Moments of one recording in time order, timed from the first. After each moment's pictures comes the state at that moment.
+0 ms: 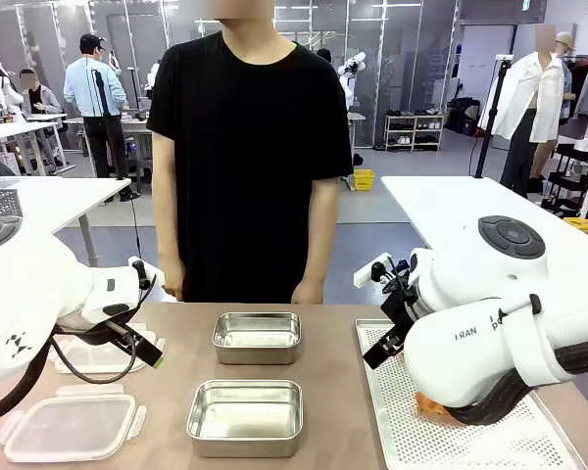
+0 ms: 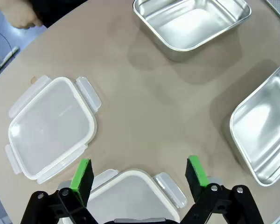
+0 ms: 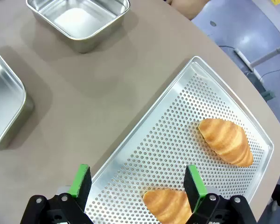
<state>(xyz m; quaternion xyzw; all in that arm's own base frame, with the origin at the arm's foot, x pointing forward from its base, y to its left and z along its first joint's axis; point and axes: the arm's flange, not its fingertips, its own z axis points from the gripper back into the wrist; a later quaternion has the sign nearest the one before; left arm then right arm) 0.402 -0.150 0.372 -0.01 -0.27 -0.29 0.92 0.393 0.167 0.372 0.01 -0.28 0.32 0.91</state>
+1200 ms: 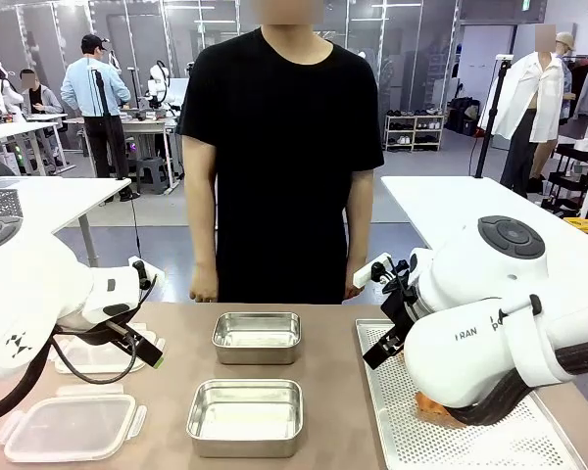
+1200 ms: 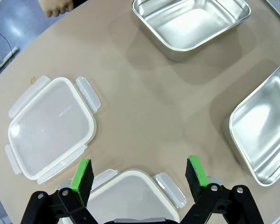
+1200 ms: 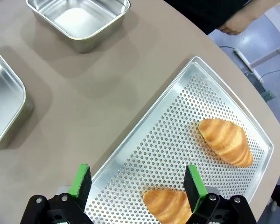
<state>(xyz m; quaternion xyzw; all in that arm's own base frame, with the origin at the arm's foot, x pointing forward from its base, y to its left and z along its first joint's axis) 0.401 -0.151 0.372 -0.01 -0.27 -0.29 0.92 0.393 0.167 0.372 0.01 -0.28 0.32 0.90</state>
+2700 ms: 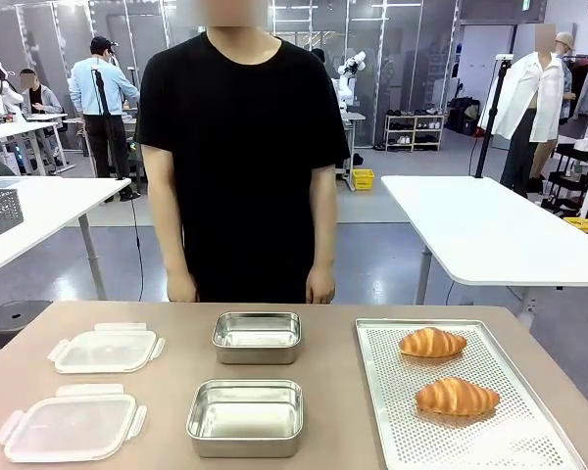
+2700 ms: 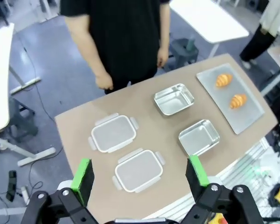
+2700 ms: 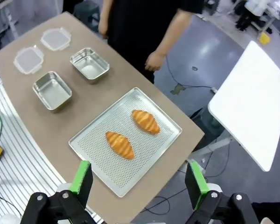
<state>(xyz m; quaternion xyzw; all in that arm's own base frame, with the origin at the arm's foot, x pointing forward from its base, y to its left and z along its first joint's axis) 0.251 0.053 0.820 -0.11 -0.40 -0.19 0.89 0.230 -0.092 0.764 0.07 -0.40 0.34 0.85</state>
